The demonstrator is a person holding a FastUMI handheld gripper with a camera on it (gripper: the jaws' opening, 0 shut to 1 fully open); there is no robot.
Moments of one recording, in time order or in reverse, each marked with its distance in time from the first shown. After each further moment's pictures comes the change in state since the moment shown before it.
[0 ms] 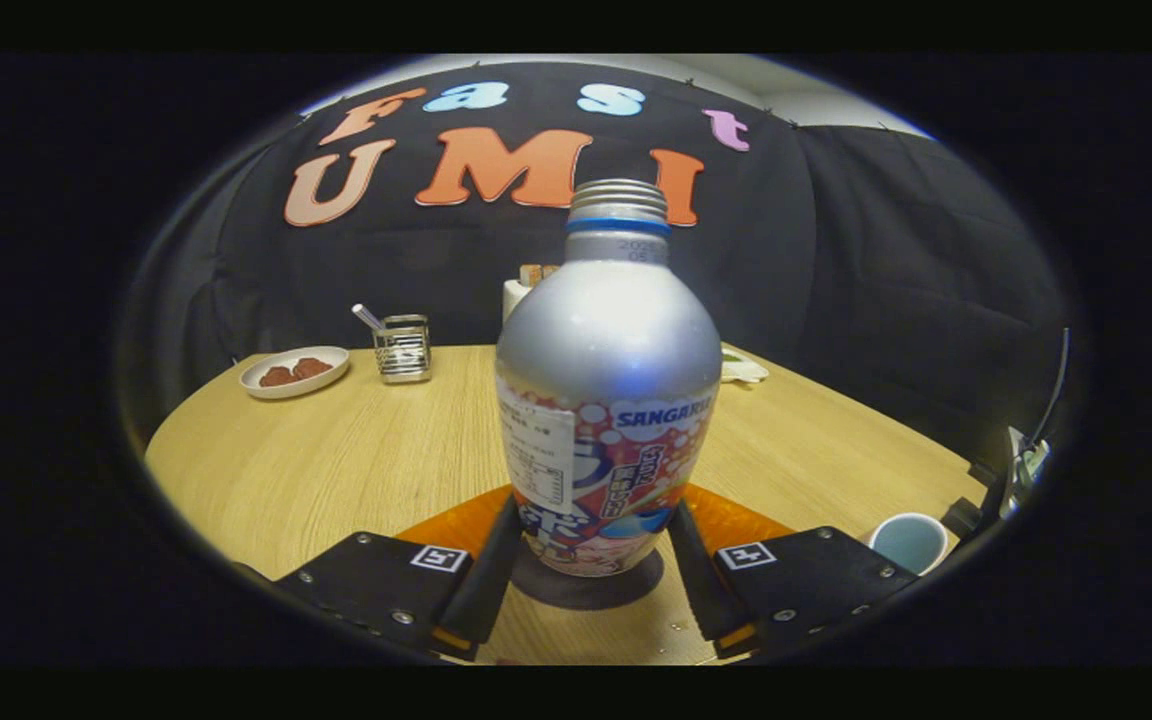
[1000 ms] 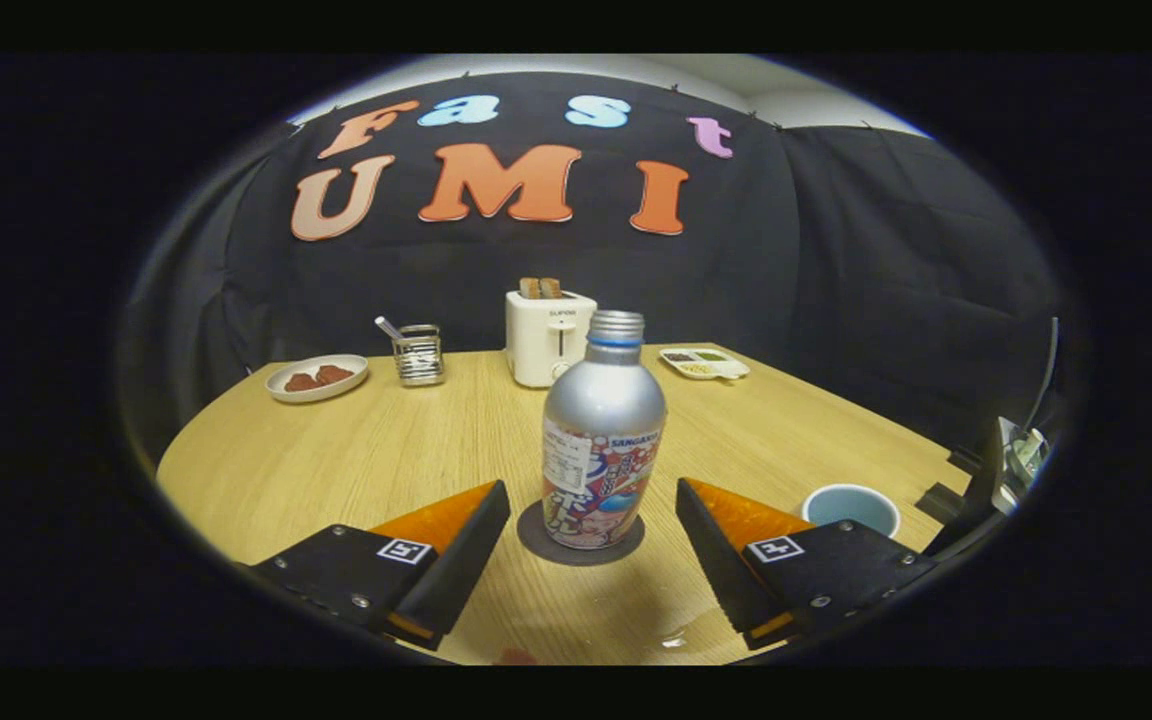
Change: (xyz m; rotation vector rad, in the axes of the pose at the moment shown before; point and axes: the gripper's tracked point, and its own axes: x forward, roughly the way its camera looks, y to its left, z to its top) arm -0.080 -0.007 0.013 0.033 -0.061 0.003
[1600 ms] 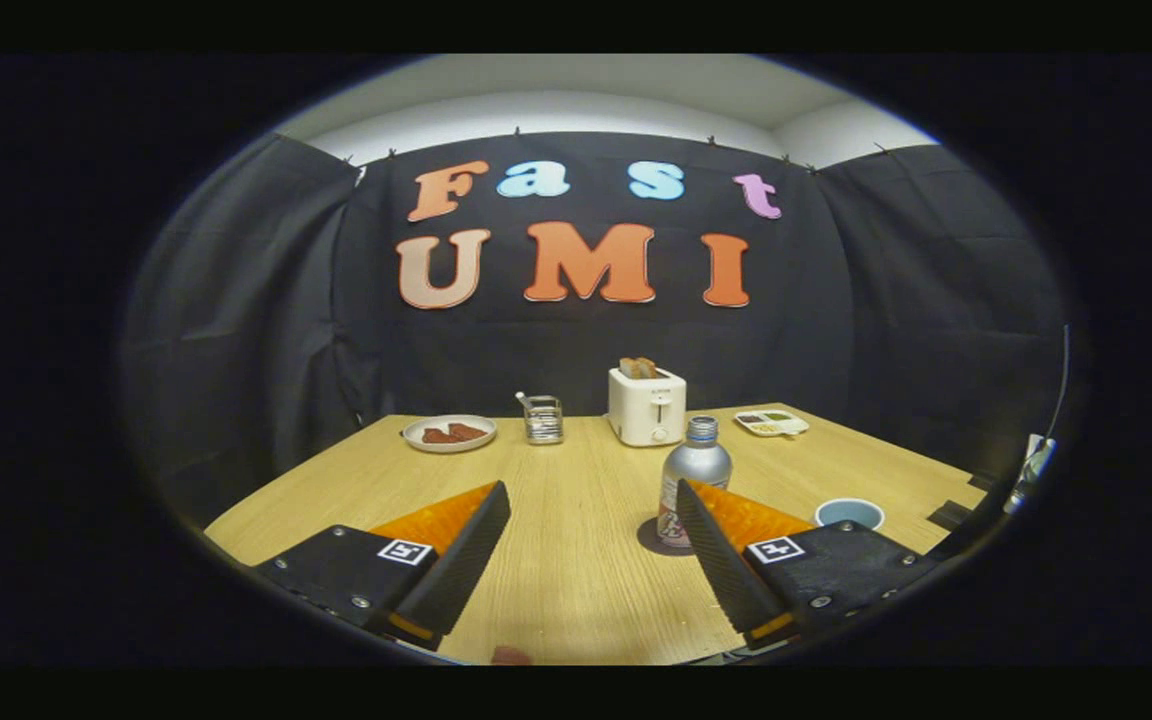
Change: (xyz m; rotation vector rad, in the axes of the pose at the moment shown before) arm -0.134 0.068 0.051 0.013 -0.218 0.248
